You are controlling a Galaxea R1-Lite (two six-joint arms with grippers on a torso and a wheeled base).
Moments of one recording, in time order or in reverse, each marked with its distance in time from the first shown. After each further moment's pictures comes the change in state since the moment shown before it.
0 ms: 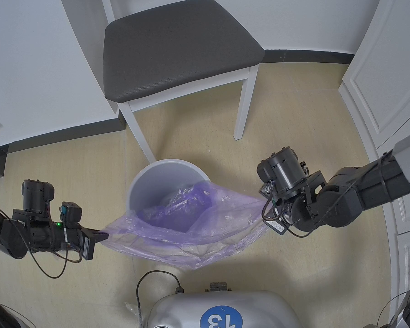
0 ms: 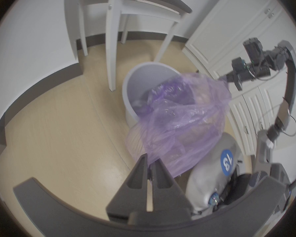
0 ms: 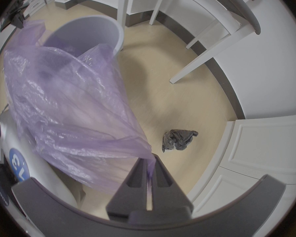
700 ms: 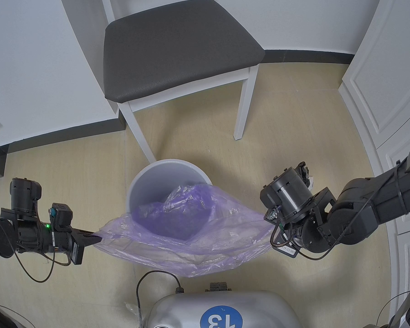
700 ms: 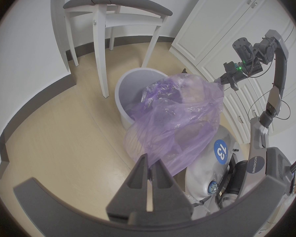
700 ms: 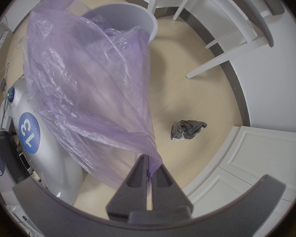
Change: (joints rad) left arm 0.044 -0.060 -0.003 0.082 -0.067 0.131; right arm 0.063 -0.051 0.100 0.085 0.005 -0.015
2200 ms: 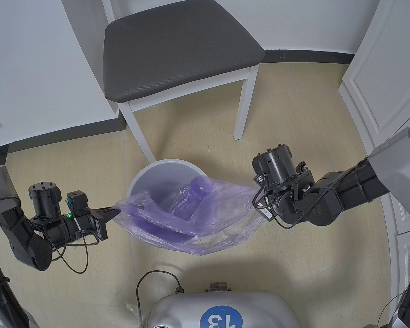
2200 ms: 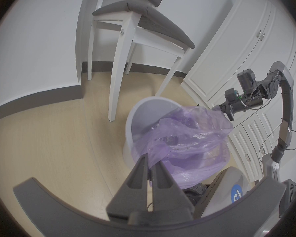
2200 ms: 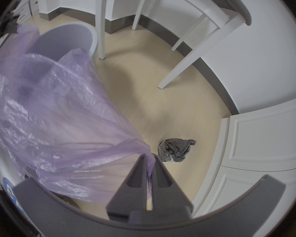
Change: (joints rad) left arm -0.055 0.398 0.099 -0.926 -0.029 -0.422; right arm -0.109 0.174 -0.171 -0.323 -0.033 0.046
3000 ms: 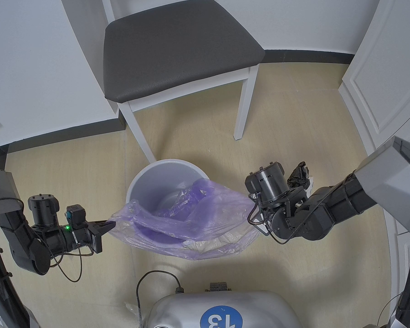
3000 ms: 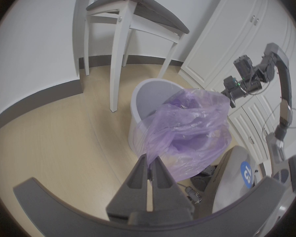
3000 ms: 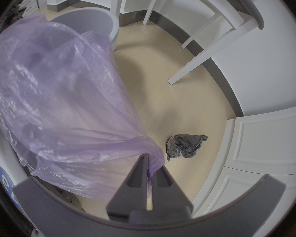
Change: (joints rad) left arm 0.084 0.075 0.047 -0.006 -0.075 0.224; right arm 0.030 0.051 0.069 -0.034 0.000 -0.017
